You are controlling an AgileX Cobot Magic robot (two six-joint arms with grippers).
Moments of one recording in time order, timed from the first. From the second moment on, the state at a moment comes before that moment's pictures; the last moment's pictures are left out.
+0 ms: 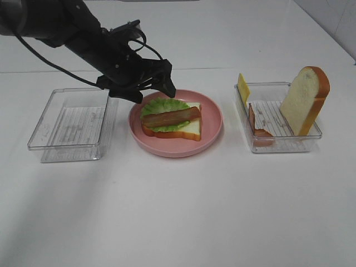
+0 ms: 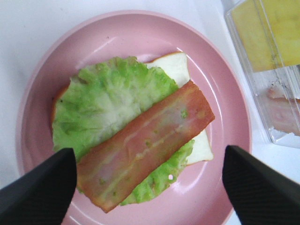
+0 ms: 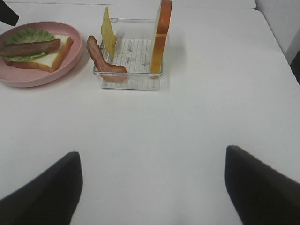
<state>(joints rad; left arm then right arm) -0.37 2.20 -1.64 -0.66 0.62 0.28 0.01 -0.01 -0.50 0.08 1.07 -0.08</state>
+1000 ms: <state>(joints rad) -0.37 1.54 -1.64 0.03 1.21 -0.13 0.01 -0.01 -0.50 0.08 1.07 -0.08</state>
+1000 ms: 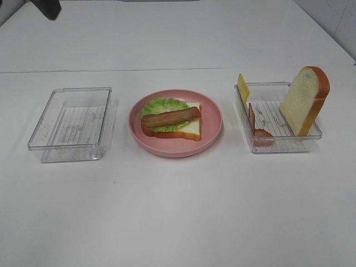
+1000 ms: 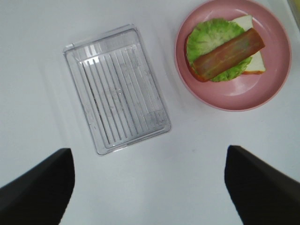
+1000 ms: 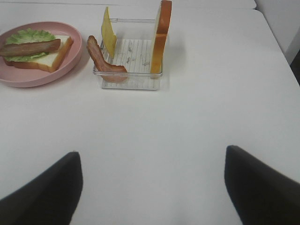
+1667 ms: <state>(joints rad) -0.37 0.89 -1.13 0.04 1.21 -0.09 0.01 -0.01 -0.50 0.08 1.07 -0.08</state>
